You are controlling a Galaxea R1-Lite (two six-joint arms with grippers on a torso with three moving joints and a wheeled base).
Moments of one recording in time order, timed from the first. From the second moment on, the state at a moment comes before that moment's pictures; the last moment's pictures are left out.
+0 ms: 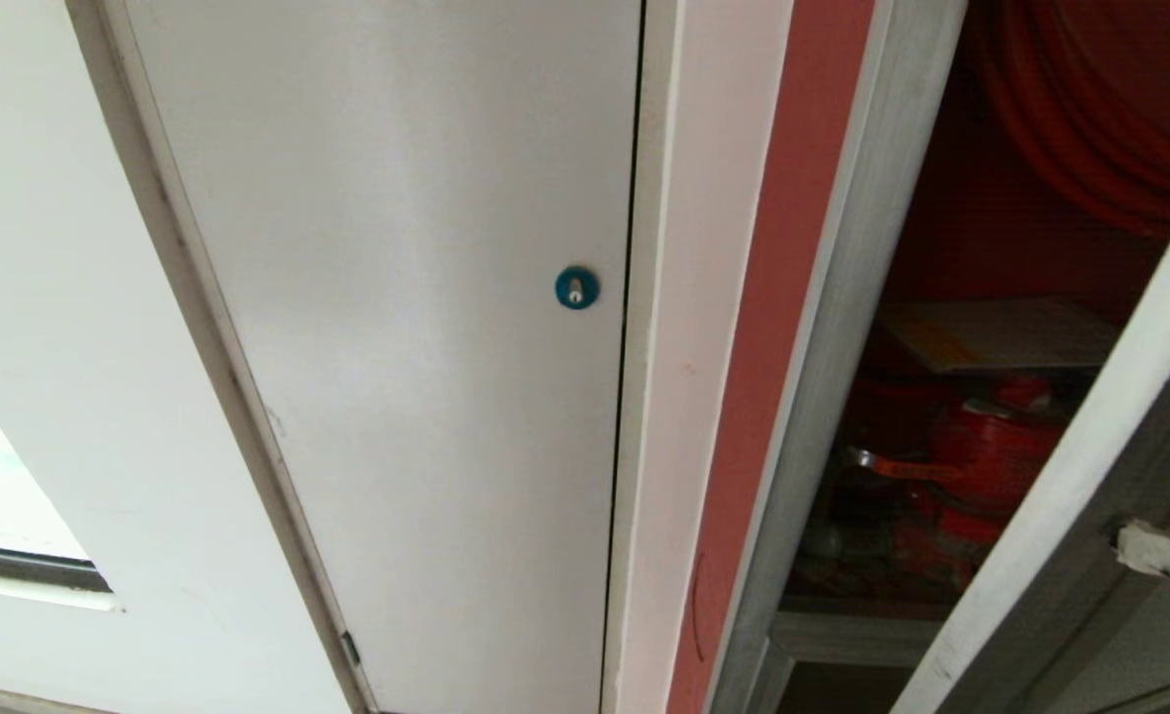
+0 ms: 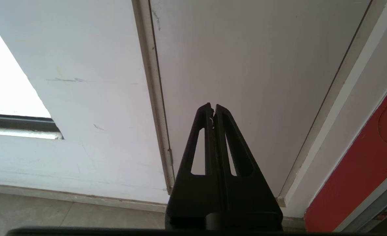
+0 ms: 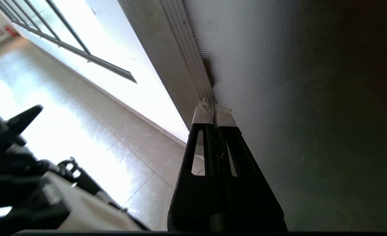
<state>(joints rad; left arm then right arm) 0.00 0.00 0.00 0.00 0.01 0.00 0.01 0.80 -0.57 -0.10 0.65 0.24</state>
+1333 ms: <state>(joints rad) 0.00 0.00 0.00 0.00 0.01 0.00 0.02 1.36 -0.75 -0.43 0.42 0.24</state>
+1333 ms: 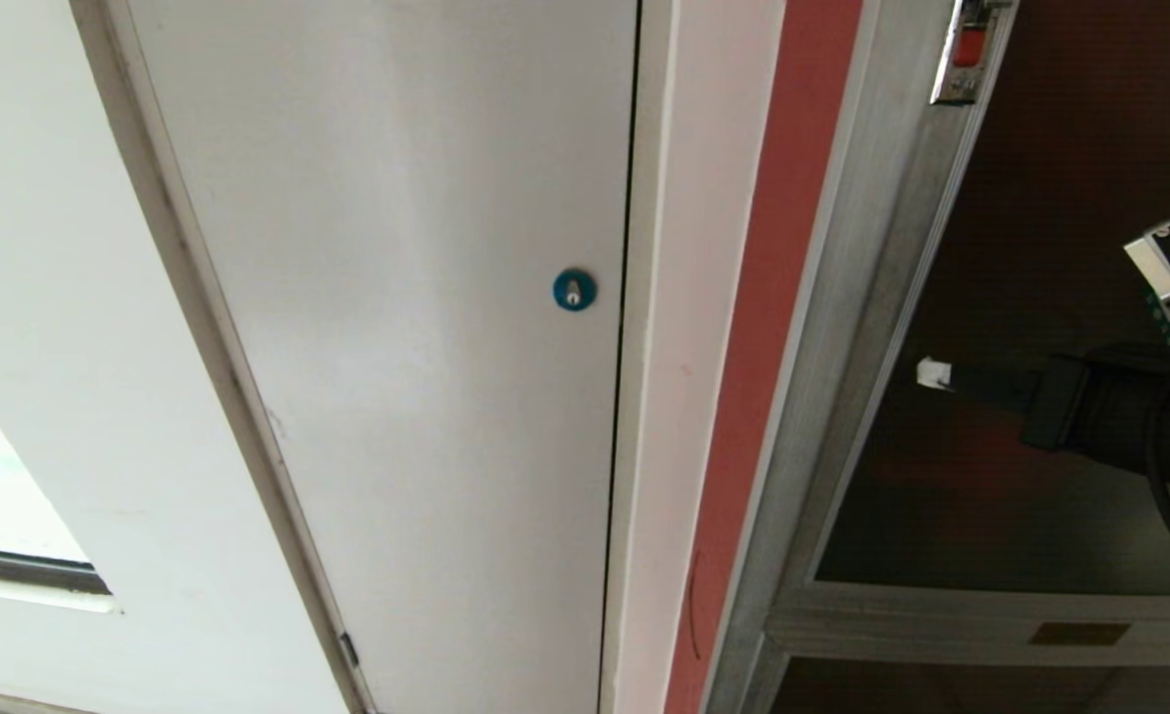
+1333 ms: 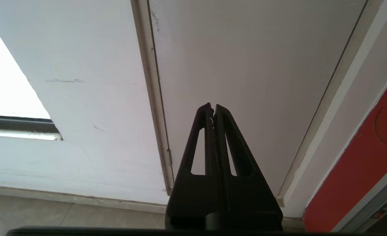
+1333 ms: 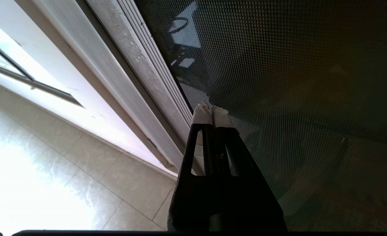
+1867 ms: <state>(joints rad) 0.00 0.00 0.00 0.00 0.01 0.00 0.03 1.28 -0.73 -0.45 0.43 0.26</state>
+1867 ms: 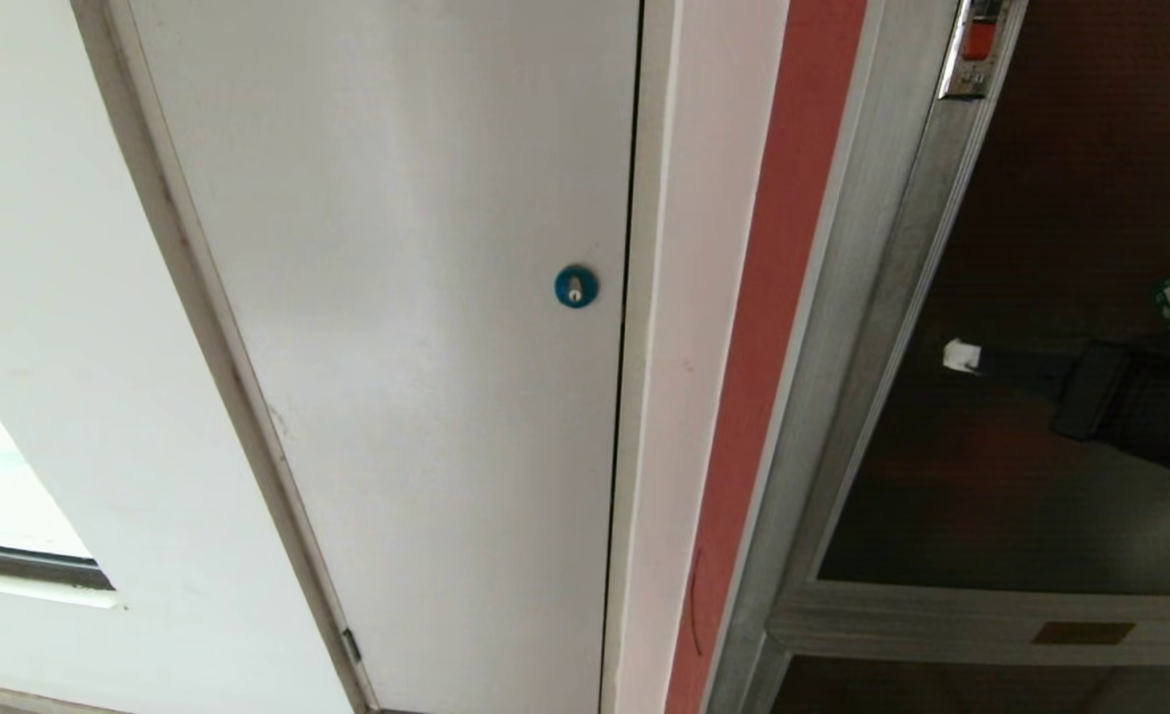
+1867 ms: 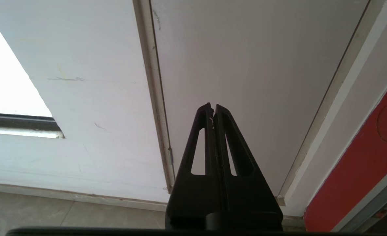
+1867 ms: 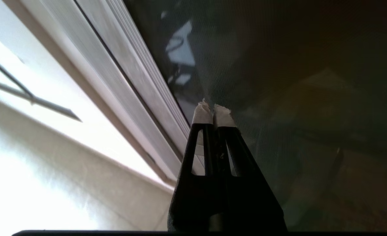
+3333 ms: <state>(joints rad) 0.00 0.00 0.00 0.00 0.01 0.00 0.14 1.43 -1.58 -0.47 0.49 0.46</state>
